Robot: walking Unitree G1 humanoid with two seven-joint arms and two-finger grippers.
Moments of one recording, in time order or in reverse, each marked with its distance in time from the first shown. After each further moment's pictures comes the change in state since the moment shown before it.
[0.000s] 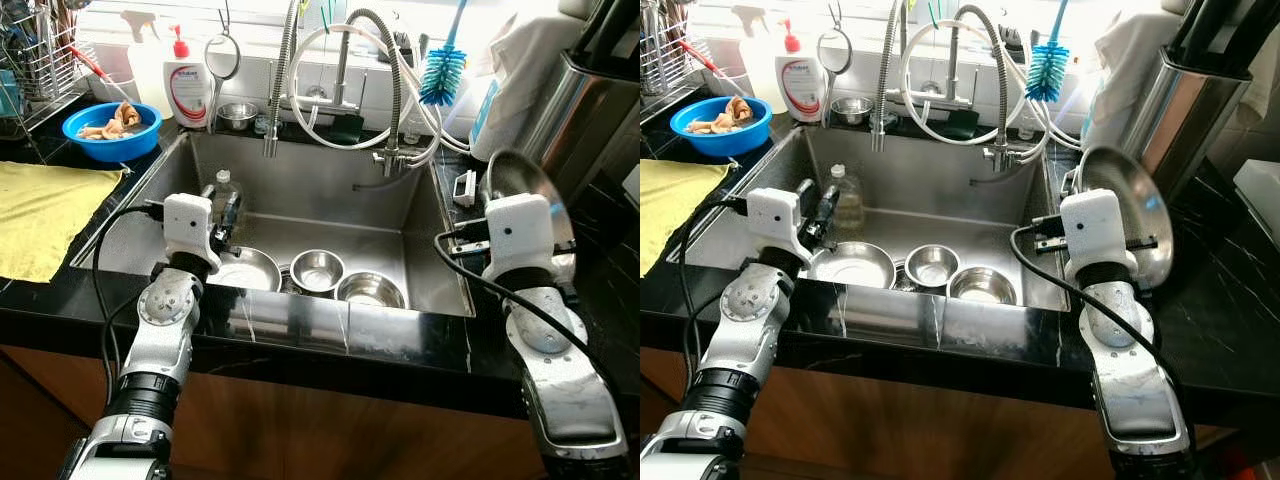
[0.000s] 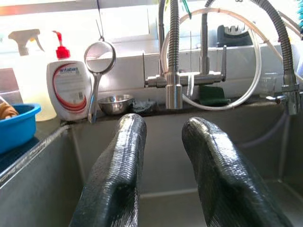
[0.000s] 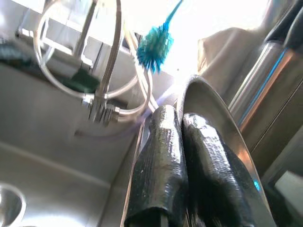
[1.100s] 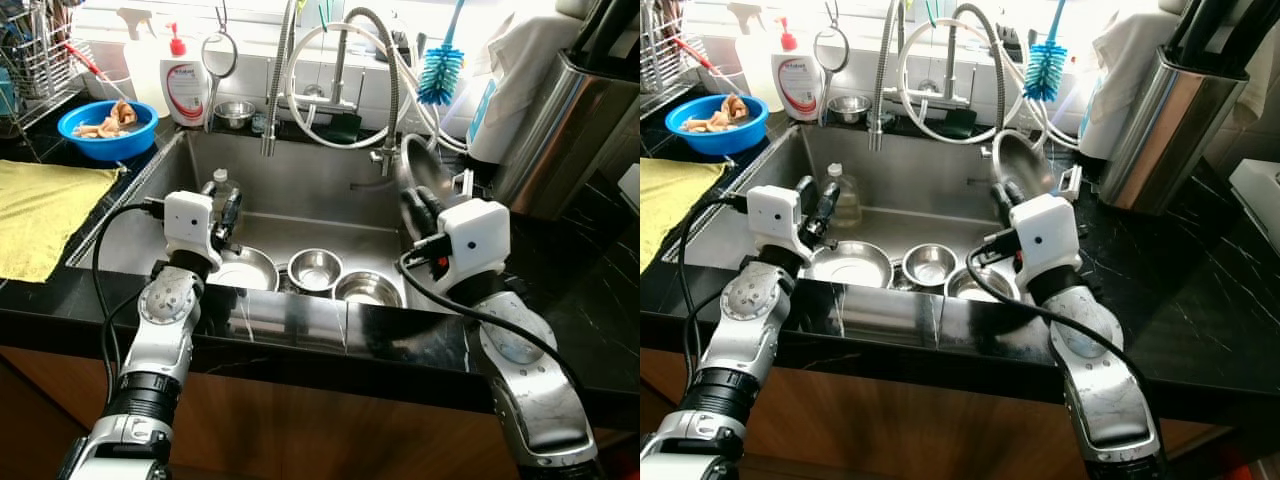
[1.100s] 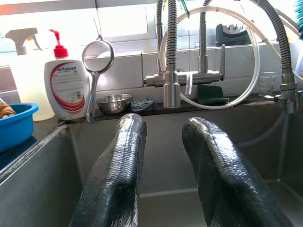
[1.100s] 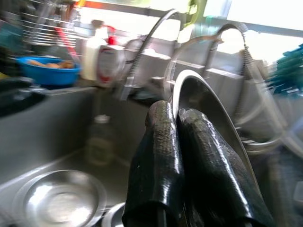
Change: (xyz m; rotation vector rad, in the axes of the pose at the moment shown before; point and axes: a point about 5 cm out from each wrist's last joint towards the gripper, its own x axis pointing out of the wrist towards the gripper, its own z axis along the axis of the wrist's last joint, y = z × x) left arm 0.000 -0.002 0.000 0.008 0.000 -0.004; right arm -0.011 0.056 0.016 0.320 -0.150 0.494
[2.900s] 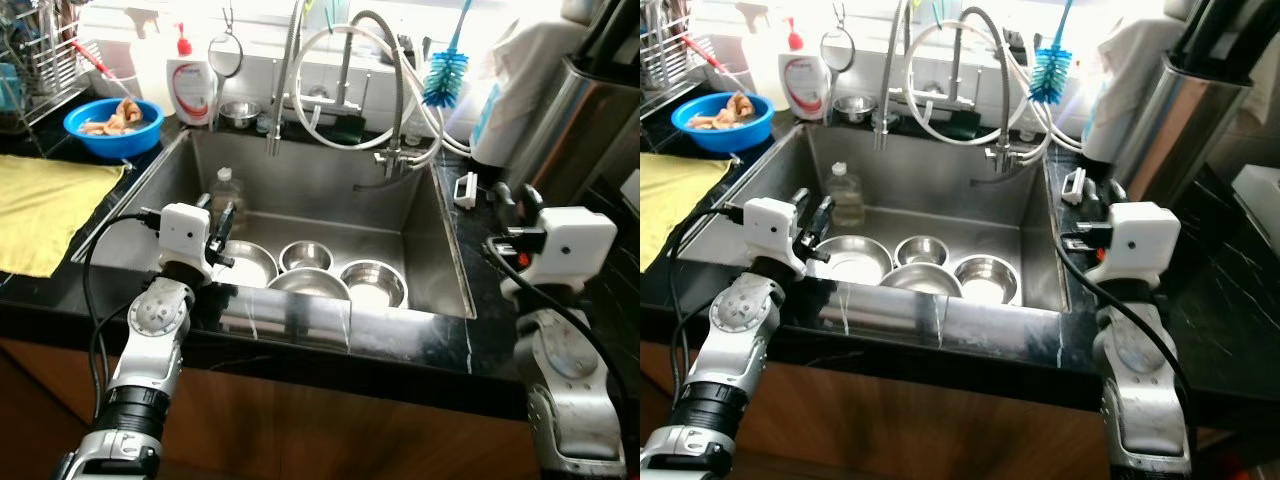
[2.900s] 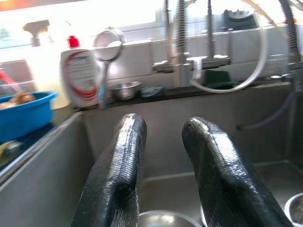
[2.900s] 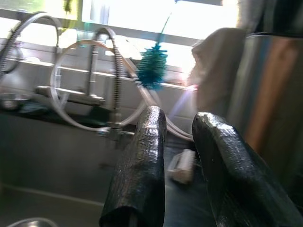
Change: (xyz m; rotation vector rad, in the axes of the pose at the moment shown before) left arm -0.012 -0.002 -0.003 0.048 0.025 -0.049; right arm -0.043 -0.067 -0.016 -0.063 -0.017 -0.562
